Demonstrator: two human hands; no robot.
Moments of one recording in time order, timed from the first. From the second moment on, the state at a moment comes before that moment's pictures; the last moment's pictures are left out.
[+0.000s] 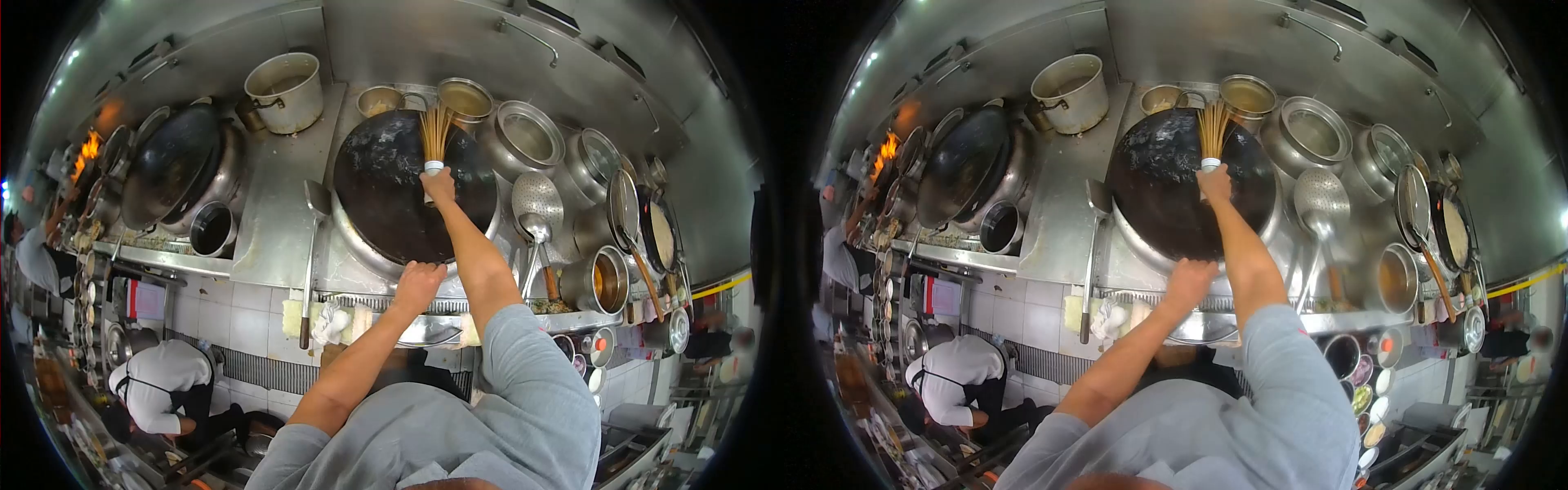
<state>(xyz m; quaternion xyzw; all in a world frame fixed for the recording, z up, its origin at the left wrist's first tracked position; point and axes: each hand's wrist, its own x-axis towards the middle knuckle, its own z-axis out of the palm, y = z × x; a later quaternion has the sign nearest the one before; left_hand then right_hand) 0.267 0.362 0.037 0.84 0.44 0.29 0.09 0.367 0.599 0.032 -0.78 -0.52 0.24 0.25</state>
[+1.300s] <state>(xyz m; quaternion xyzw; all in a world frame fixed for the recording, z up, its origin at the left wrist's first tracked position) 0.273 0.373 0.024 0.82 0.45 0.34 0.13 0.401 0.531 0.105 -0.59 -0.77 0.18 -0.15</state>
